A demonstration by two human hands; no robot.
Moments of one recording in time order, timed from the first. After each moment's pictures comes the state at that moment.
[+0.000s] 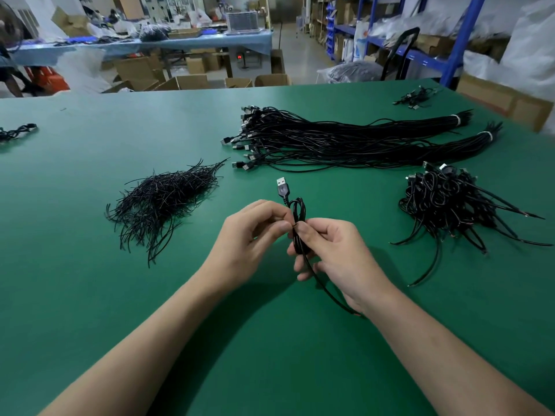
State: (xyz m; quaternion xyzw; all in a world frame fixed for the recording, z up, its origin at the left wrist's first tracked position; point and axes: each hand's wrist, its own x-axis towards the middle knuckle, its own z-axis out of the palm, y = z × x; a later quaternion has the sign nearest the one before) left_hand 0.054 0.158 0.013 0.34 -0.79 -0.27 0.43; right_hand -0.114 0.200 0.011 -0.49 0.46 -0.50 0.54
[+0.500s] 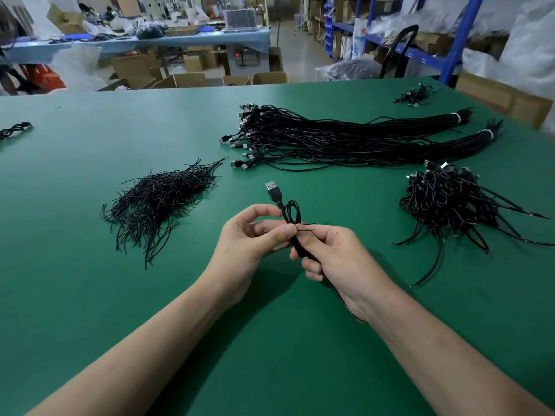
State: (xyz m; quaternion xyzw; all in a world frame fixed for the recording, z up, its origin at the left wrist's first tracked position) left_hand 0.042 0.163 0.003 0.33 -0.50 -0.61 0.51; right_hand -0.113 0.199 0.006 -0.43 0.43 -0.51 0.60
